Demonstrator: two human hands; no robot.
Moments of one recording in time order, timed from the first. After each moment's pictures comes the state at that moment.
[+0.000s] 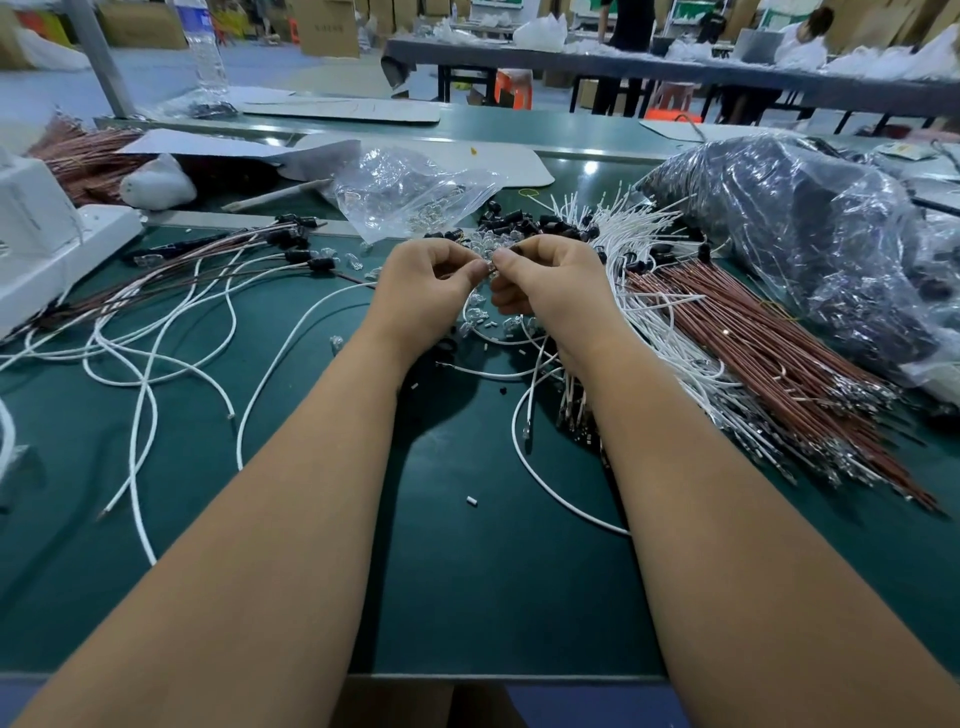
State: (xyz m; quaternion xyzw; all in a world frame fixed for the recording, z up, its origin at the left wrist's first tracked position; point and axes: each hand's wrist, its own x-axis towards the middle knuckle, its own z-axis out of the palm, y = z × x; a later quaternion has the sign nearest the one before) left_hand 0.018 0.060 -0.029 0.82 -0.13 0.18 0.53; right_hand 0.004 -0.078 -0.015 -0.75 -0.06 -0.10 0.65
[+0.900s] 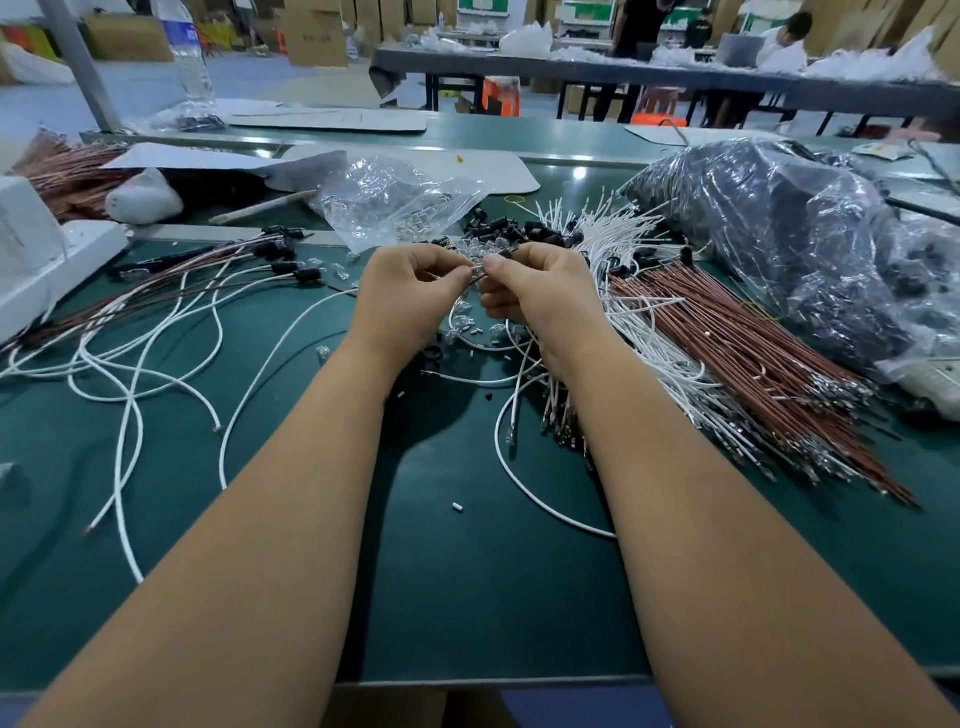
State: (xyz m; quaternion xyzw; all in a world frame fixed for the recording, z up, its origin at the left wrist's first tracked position) left_hand 0.012 0.057 -0.022 0.81 -0.12 0.20 0.54; right_hand 0.005 -0.081 -0.015 -0.72 -0.04 -0.09 0.69
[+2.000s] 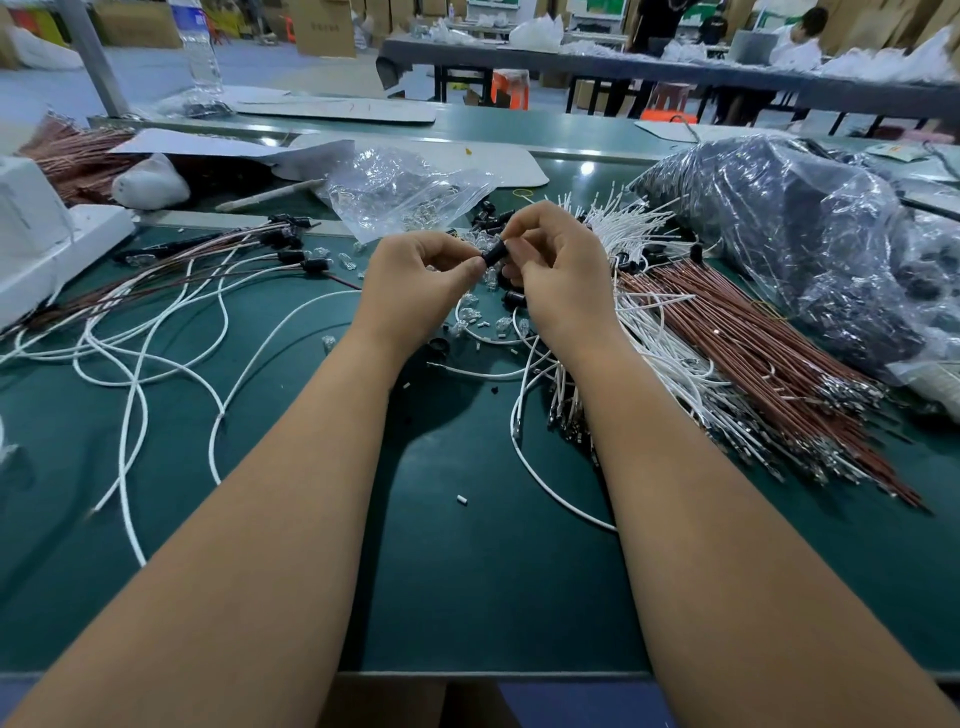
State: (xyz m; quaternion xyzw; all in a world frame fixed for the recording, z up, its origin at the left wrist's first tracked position) left_hand 0.010 0.059 -0.021 0.80 -0.14 0.19 0.55; right_hand 0.000 -0.081 -0.011 -0.80 -0.10 -0.25 0.54
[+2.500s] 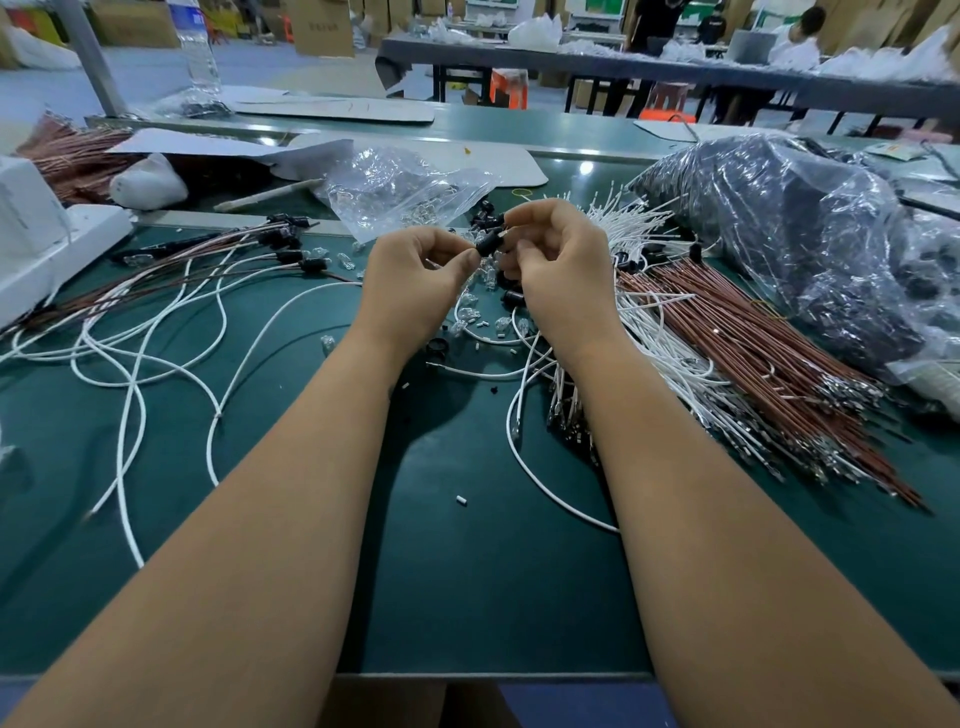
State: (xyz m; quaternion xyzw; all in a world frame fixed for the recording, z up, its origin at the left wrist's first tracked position) left_hand 0.012 0.055 -0.022 0.79 -0.12 0.21 0.56; right_hand -0.002 -0.080 -0.009 -0.77 -0.09 -0.24 0.59
